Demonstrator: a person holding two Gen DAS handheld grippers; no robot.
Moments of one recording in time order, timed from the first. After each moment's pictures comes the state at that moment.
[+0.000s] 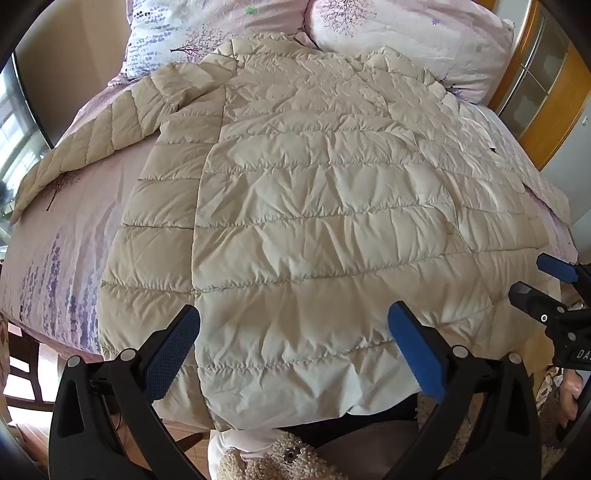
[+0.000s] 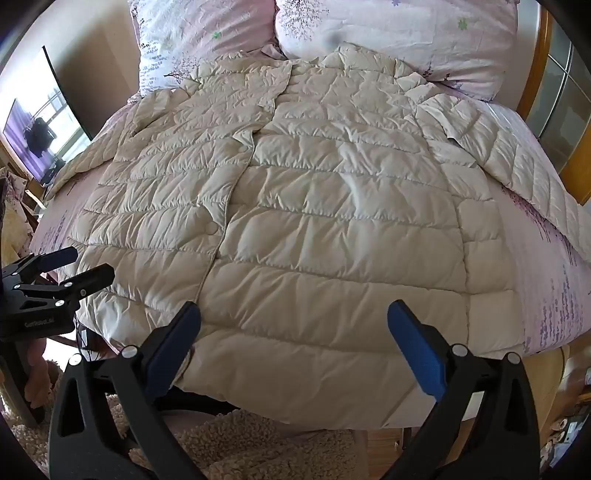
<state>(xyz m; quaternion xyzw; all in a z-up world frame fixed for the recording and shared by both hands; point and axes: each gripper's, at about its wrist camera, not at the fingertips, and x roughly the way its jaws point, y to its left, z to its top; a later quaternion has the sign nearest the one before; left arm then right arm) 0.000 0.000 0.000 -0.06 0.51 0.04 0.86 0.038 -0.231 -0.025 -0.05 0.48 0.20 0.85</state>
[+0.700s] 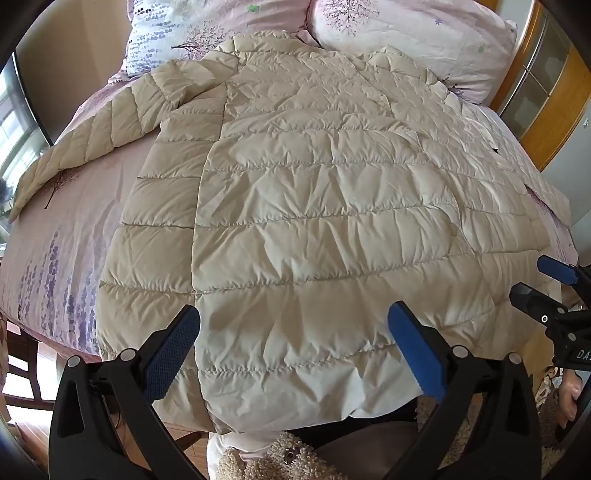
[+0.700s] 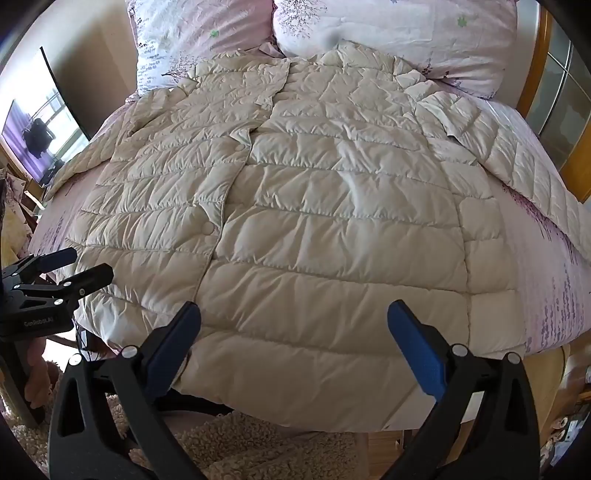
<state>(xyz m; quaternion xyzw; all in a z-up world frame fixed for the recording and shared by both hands) 0.002 0.001 -0.001 -0.06 0.51 0.04 0.86 0.041 -0.231 -0.027 -0.05 0.48 0.19 0.85</state>
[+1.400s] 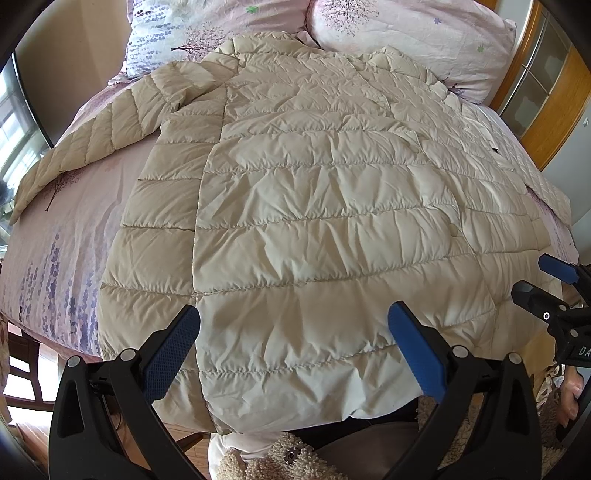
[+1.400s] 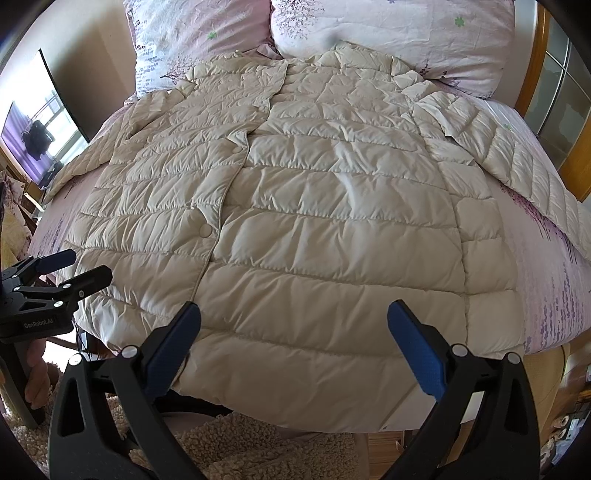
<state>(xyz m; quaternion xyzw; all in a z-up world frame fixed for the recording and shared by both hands) 0.004 0.001 -0.003 -0.06 0.51 0.04 0.86 0.042 -0.233 -0.026 -0.05 0.48 0.19 0.85</state>
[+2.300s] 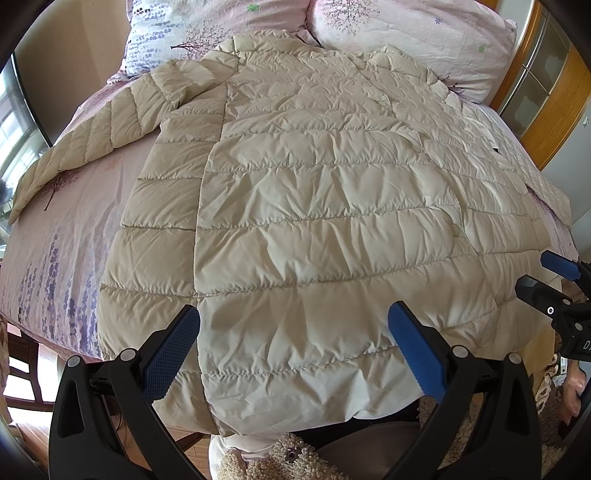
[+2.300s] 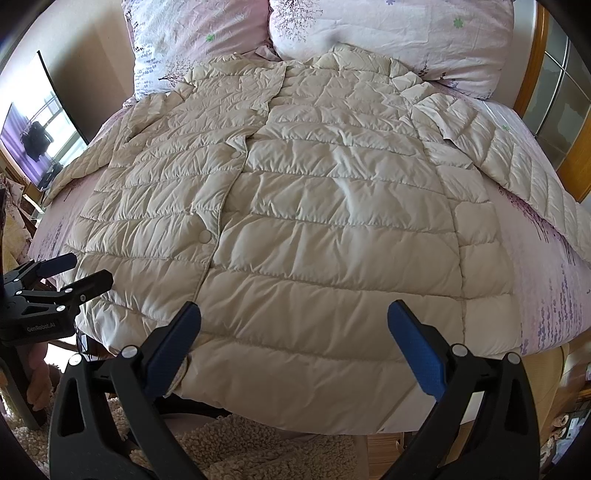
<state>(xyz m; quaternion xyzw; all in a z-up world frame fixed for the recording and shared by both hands) 0.004 0.001 -0.004 -0.06 0.51 0.04 0.85 0.046 -0.234 -0.022 -0.05 0.48 0.19 0.85</state>
